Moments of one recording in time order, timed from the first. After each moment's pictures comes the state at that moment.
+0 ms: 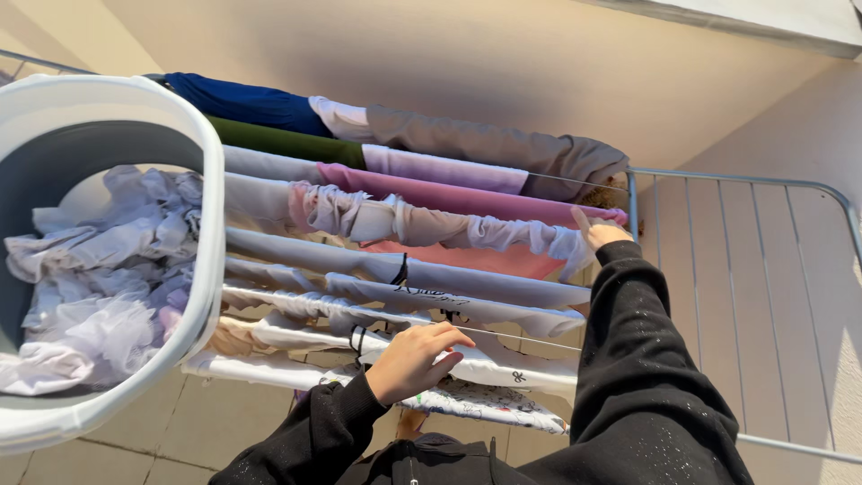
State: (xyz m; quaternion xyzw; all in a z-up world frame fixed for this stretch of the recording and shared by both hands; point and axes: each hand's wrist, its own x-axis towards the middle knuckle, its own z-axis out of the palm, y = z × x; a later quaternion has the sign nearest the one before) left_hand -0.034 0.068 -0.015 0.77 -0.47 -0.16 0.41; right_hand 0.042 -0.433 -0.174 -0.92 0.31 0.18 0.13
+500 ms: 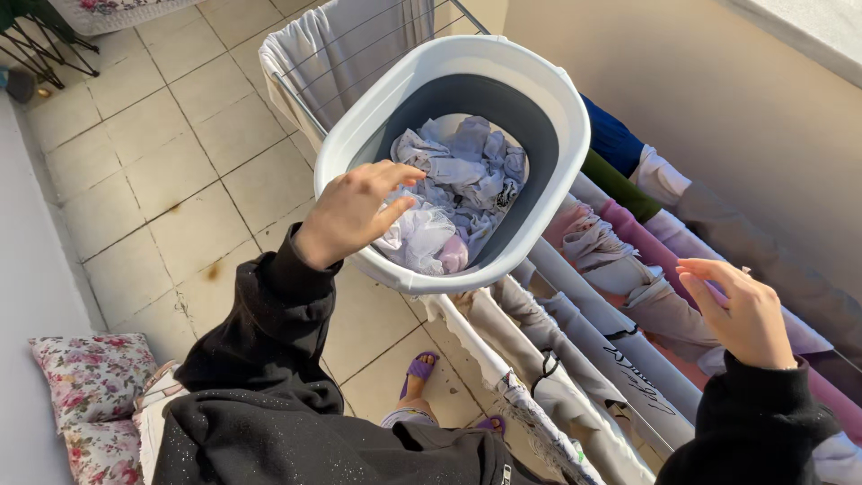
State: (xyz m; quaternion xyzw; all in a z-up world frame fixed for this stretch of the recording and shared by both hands) left_hand 0.014 0.432 0.164 0.94 -0.19 0.16 0.25; right_hand 0.094 -0.073 0.053 -0.91 -0.26 -0.14 0.30
